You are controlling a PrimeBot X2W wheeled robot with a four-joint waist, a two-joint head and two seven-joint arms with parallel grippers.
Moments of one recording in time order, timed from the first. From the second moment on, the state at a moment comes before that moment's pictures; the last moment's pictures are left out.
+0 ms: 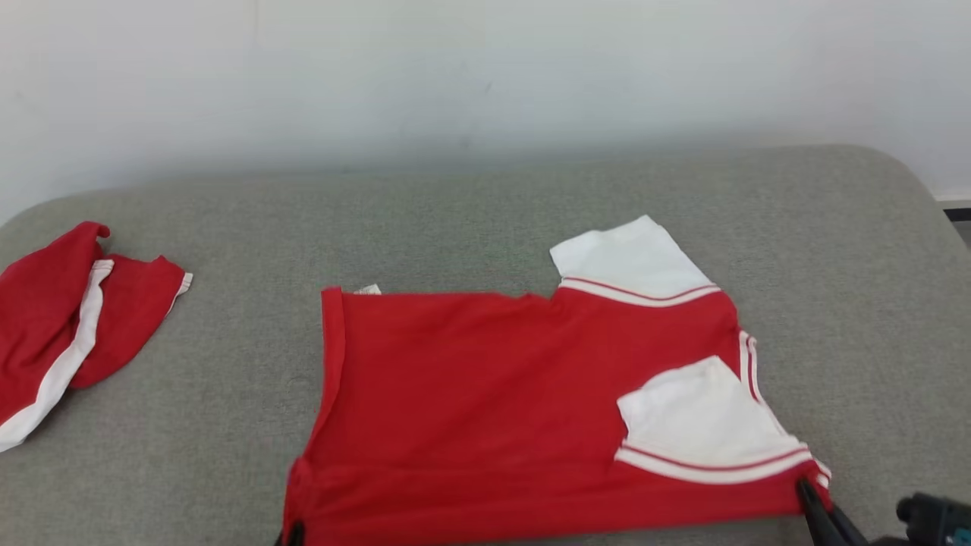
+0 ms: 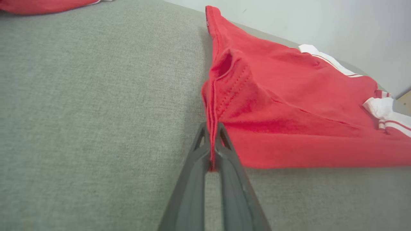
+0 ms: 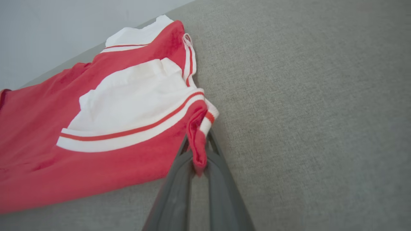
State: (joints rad) left arm 0.04 0.17 -0.19 0.36 -0.46 -0.09 -0.26; right arm -0.02 -0.32 0.14 0.43 0.67 0.13 -0.07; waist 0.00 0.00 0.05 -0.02
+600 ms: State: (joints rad) left arm 0.08 0.15 -0.12 0.21 -0.42 -0.05 -0.26; right arm 0.07 -0.20 0.00 0.18 0.52 0.13 -0.06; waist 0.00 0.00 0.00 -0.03
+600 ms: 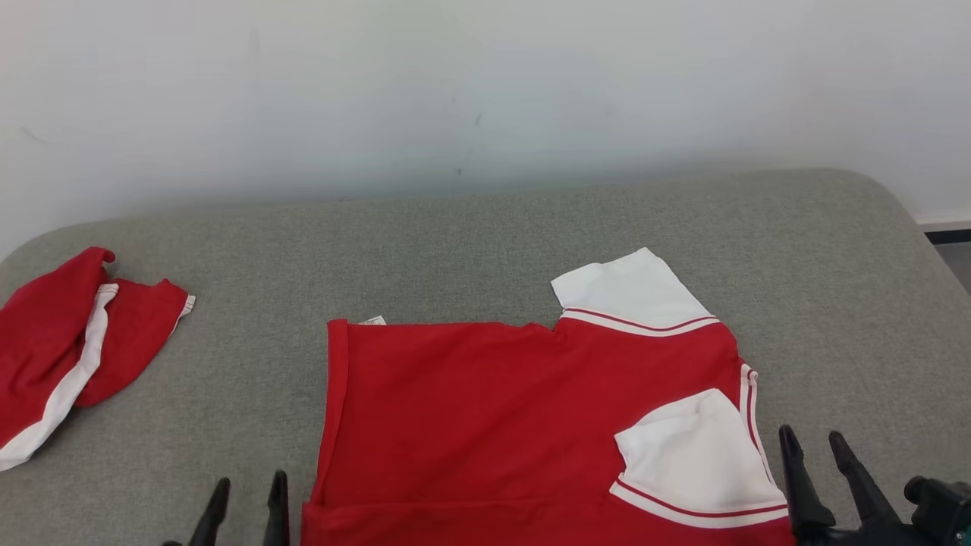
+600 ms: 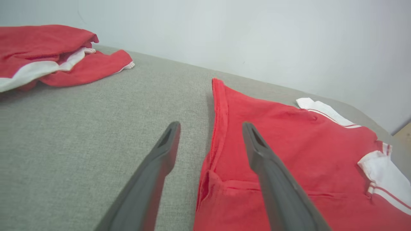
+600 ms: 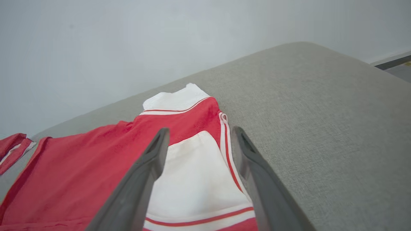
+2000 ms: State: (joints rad) left arm -0.14 0.12 -0.02 0.23 -0.20 -0.12 -0.25; right arm -0.16 -0.21 0.09 0.25 0.26 0.13 -0.16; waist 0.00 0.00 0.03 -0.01
